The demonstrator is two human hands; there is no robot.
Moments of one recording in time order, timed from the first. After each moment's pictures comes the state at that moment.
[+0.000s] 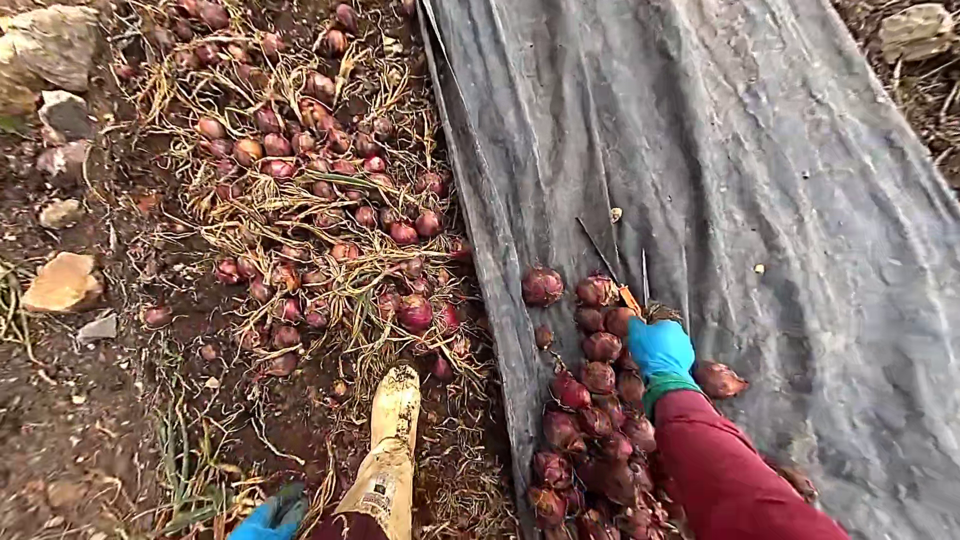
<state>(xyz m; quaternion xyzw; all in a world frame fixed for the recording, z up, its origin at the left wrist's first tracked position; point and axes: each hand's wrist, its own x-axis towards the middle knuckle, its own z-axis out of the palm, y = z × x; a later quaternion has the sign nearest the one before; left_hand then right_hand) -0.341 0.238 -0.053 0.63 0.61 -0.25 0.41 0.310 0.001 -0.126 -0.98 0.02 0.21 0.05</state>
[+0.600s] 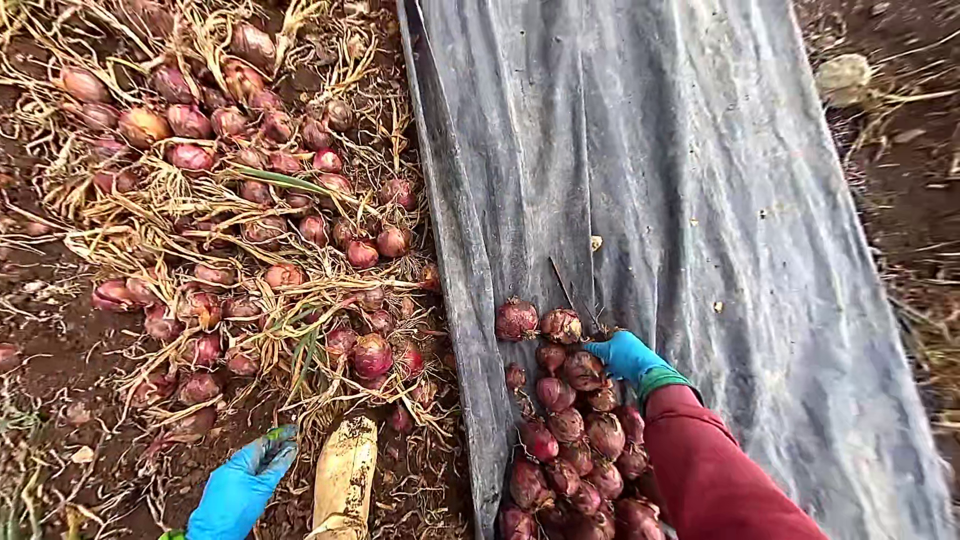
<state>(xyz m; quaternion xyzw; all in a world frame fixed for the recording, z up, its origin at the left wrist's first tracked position) -0.185 0.337 -0.142 0.69 0.55 -0.13 0.46 0.421 0.003 -0.192 -0.91 -0.03 0.42 0.00</state>
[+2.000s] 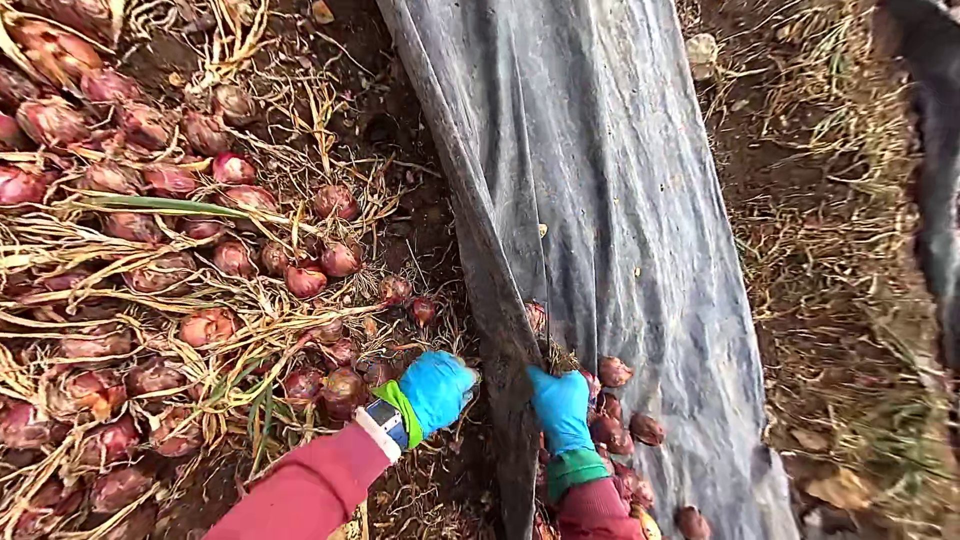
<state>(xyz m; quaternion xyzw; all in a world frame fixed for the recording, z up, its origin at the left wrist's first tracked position) 0.143 0.298 -0.151 0.87 -0.07 -0.23 0.42 0.239 0.098 -0.099 -0.97 0.13 0.16 0.13</state>
